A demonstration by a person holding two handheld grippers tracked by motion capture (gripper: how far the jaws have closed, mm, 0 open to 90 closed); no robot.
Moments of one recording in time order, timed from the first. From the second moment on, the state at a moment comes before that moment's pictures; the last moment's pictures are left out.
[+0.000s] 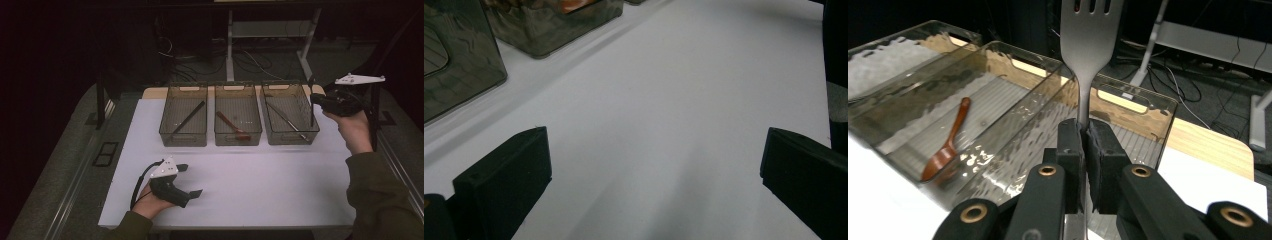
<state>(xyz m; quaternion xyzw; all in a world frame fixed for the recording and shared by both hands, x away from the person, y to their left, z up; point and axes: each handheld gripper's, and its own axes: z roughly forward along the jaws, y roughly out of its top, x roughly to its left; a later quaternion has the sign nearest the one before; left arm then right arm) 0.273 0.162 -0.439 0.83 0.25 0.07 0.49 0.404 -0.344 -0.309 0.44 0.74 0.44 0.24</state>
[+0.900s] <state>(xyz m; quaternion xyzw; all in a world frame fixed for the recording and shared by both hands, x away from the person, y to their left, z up) 0.273 0.162 -0.439 0.83 0.25 0.07 0.49 0.446 -0.336 -0.351 0.48 0.79 0.32 0.18</state>
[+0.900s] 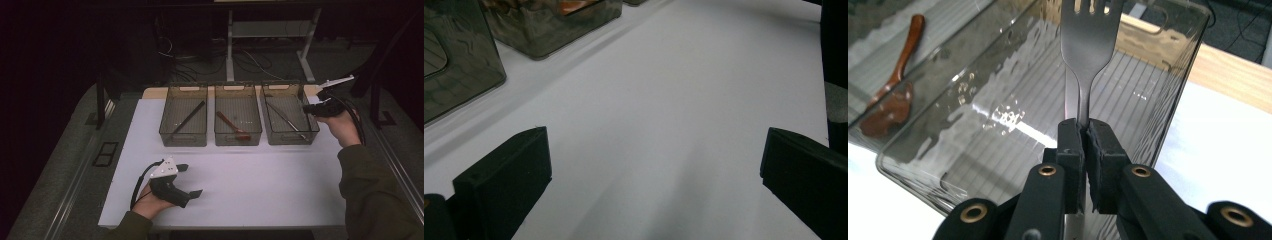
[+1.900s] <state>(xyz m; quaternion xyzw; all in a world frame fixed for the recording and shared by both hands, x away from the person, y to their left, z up) 0.273 0.163 -0.438 0.83 0.25 0.07 0.49 0.465 -0.326 -0.381 0.49 0.82 0.27 0.15</state>
